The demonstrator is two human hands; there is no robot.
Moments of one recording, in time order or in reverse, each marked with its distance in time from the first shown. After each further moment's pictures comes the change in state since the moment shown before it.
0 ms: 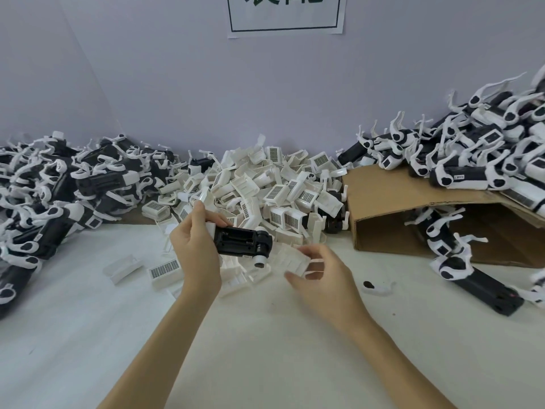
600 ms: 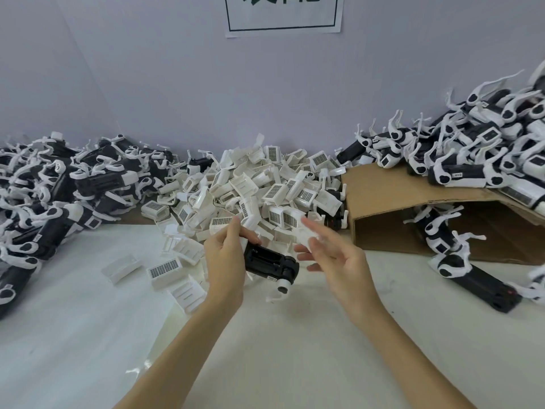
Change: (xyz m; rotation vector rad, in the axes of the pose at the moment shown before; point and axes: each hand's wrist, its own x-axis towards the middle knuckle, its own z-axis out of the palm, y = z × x) left_hand -0.030 -0.013 0.019 0.134 -0.152 -0.201; right_hand 0.004 -0.009 -0.020 0.446 -0.030 -0.162
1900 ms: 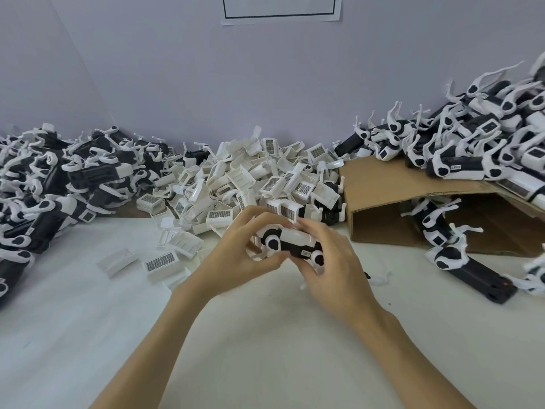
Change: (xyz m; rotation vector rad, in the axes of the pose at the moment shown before) left_hand 0.015 0.007 -0.021 0.592 -0.707 0.487; right_hand -0.004 0.018 -0.002 -0.817 -0.003 -0.377
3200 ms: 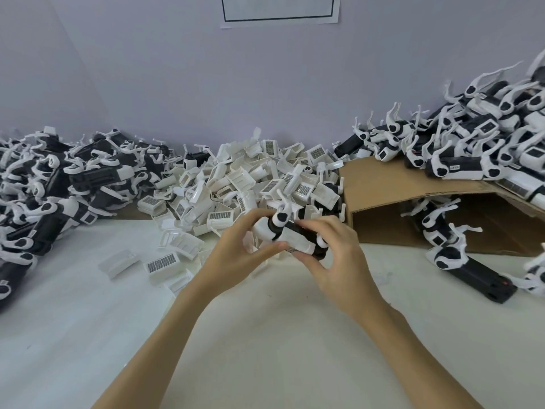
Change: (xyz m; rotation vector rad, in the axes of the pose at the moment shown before) left_hand 0.001 -0.002 0.002 -0.101 0.085 -0.057; right_hand 0.009 -0.002 -0.011 0.065 0.074 -0.074
